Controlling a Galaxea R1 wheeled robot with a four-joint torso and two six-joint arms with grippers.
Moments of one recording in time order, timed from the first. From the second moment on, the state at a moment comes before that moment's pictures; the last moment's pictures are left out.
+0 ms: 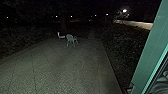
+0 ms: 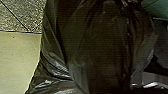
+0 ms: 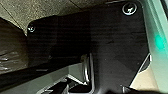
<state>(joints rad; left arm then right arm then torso) 1.44 3.02 -2.83 -0.16 0.02 0.16 -1.54 3.08 -2.76 0.00 0.07 0.12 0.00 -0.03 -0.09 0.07</state>
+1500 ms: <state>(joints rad) 1.43 2.99 -2.81 -0.16 0.01 0.15 -1.55 3.08 -2.76 0.00 0.07 0.12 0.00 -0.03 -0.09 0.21</state>
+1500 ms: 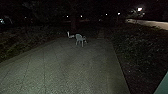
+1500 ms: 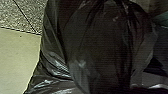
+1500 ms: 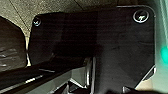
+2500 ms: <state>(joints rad) 1.12 2.70 -2.43 -0.32 0.14 0.15 -1.53 3.07 -2.76 0.00 0.08 0.12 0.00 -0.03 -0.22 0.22</state>
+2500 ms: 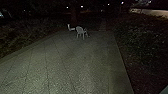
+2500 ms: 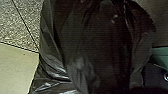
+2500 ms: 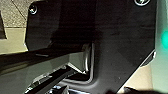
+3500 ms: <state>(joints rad) 0.76 2.74 -2.51 -0.45 0.36 0.15 -1.51 3.06 -2.77 0.00 0.09 0.12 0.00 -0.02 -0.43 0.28</state>
